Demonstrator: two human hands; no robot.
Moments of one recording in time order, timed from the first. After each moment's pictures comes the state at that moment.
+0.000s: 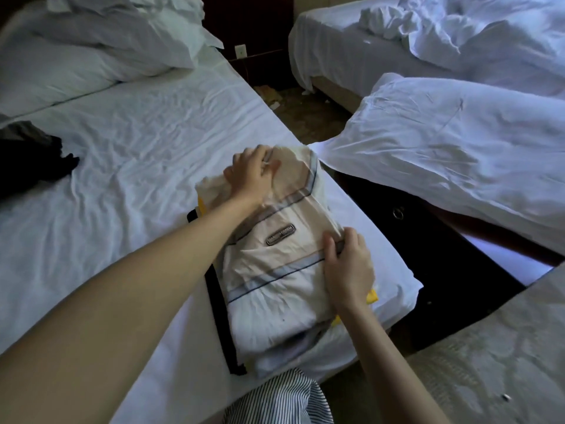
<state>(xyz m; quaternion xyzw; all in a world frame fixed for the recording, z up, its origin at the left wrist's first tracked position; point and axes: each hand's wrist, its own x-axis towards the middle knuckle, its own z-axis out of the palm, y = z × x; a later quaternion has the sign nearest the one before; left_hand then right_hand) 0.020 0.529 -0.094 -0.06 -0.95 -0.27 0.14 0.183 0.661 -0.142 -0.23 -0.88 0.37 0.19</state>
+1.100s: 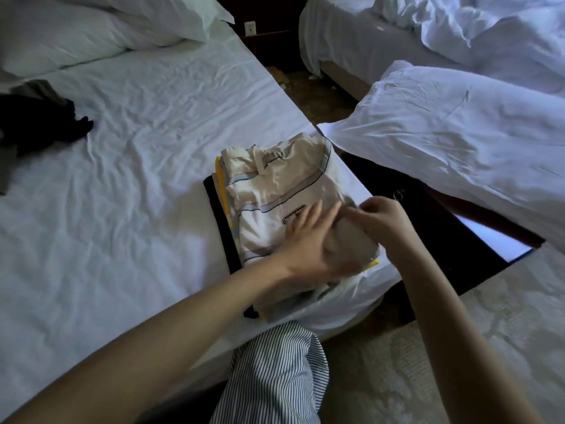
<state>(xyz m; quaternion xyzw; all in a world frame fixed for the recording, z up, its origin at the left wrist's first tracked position) 0.202 0.545 -0.113 -0.27 -0.92 -0.26 -0.12 0.212 0.693 -0.069 -0.17 -0.86 0.48 0.03</state>
